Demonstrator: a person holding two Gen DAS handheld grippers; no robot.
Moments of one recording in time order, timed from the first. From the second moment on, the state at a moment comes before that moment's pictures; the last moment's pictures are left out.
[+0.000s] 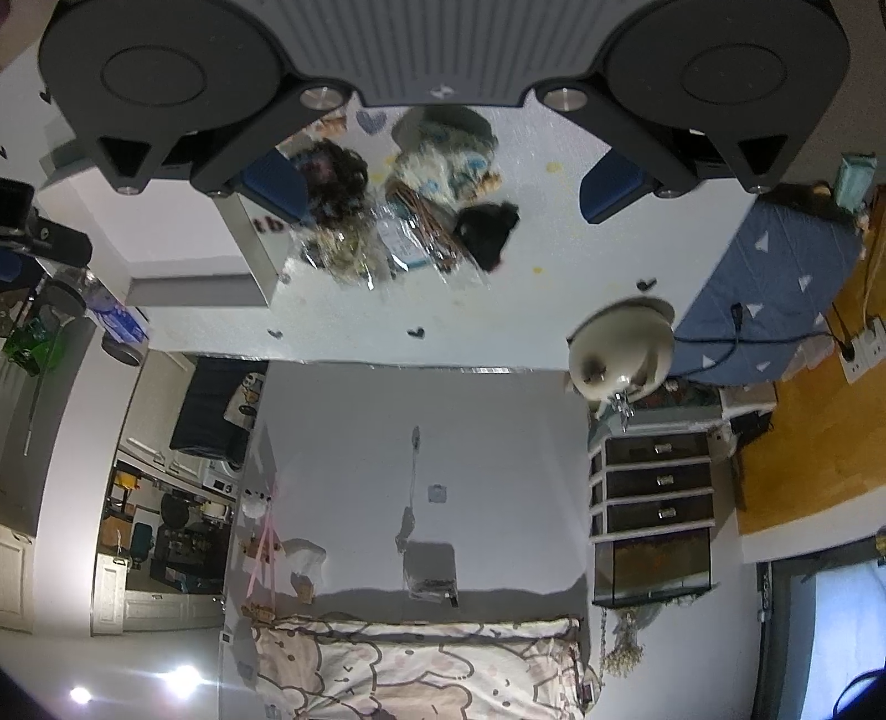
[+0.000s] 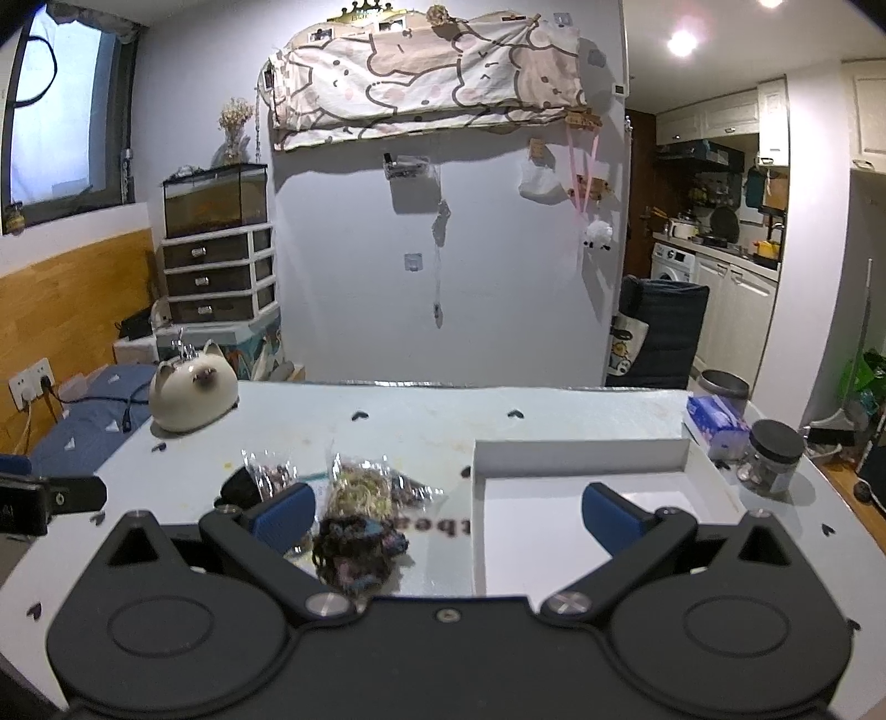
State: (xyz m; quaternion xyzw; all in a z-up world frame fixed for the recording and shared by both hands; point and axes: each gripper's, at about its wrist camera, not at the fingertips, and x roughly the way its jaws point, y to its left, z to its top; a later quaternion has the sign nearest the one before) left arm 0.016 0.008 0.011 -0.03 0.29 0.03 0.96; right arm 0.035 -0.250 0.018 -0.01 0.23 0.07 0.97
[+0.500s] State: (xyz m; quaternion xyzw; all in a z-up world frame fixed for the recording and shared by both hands) left arm 0.098 -0.006 0.030 0.00 0.27 0.07 0.96; right arm 0.125 -0.247 0.036 -0.01 0.22 0.15 0.96
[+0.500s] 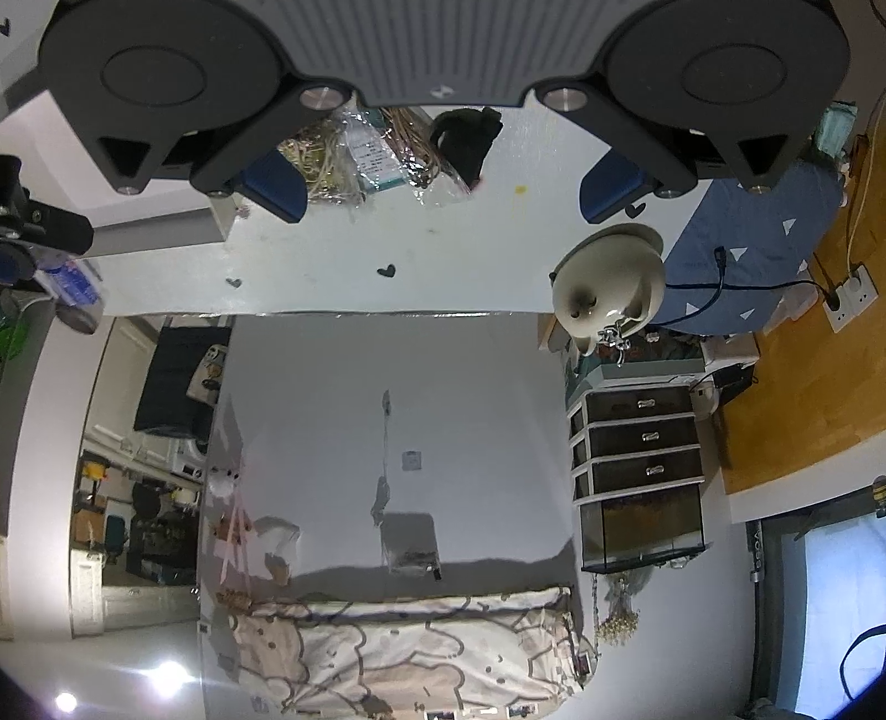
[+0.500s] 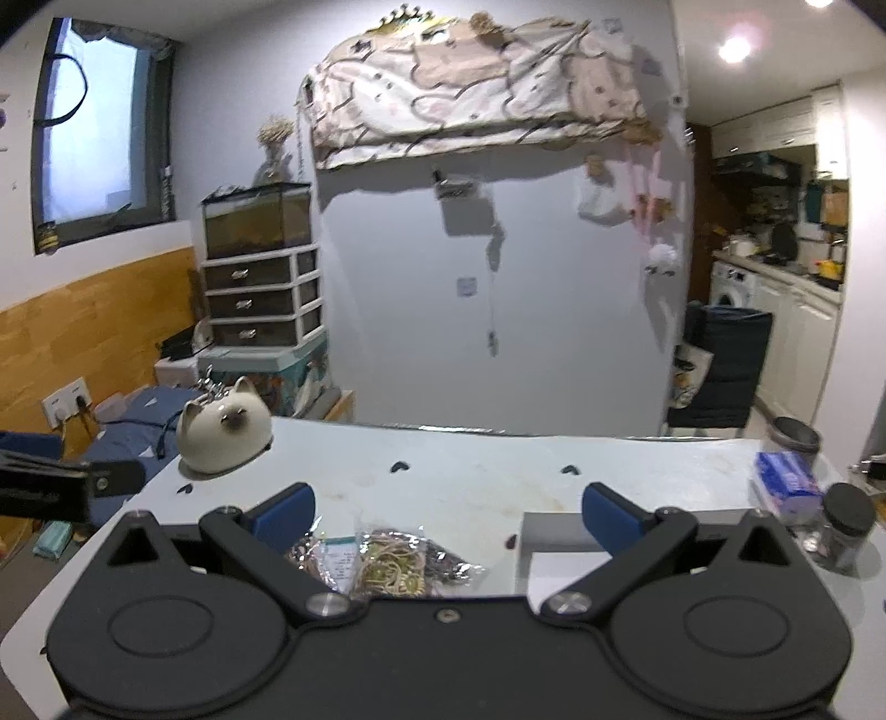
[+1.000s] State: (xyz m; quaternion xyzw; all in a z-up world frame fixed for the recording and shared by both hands) left arm 0.163 -0.015 -0.053 -0.03 0.39 0.11 0.91; right arm 0.194 -0.220 -0.057 -0.03 0.38 0.26 0.89
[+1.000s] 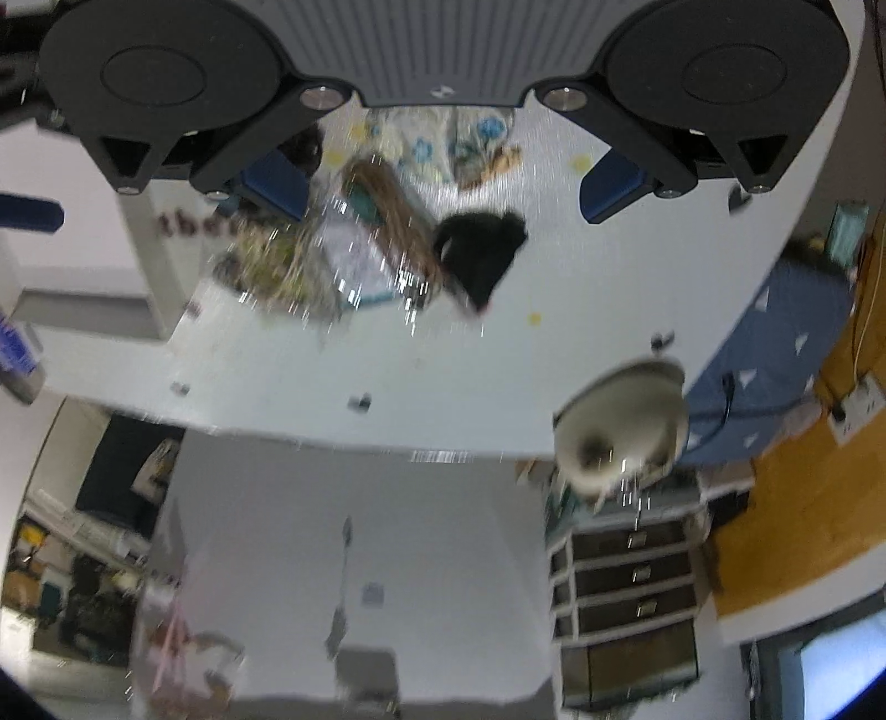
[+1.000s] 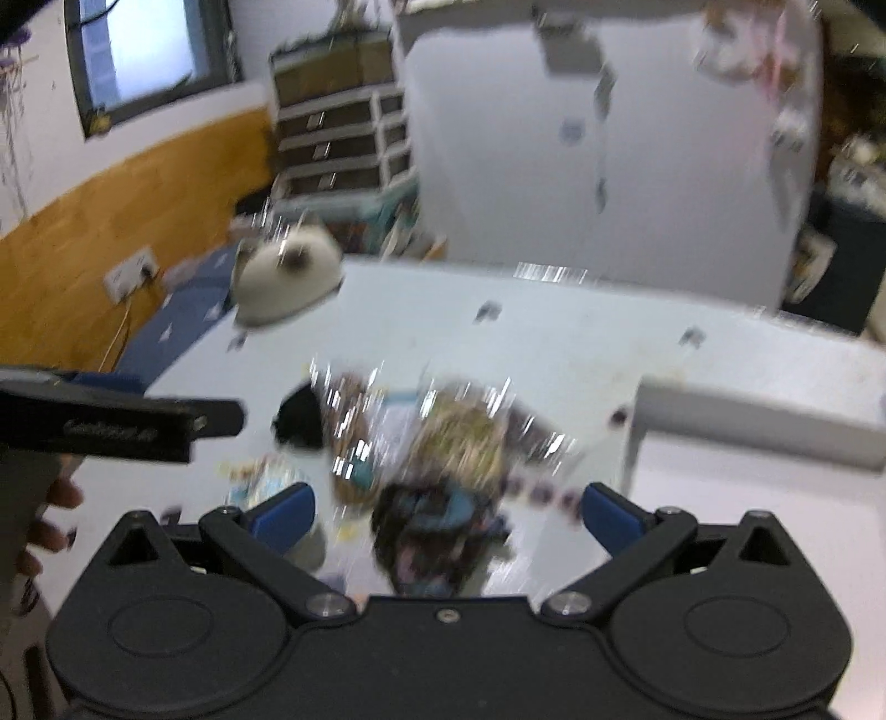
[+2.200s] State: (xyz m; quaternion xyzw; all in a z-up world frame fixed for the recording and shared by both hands) left arm 0.188 0.035 -0.147 -0.04 0.49 -0.07 0.87; right arm 0.190 -0.163 -0.147 -0.02 0.57 0.17 0.81
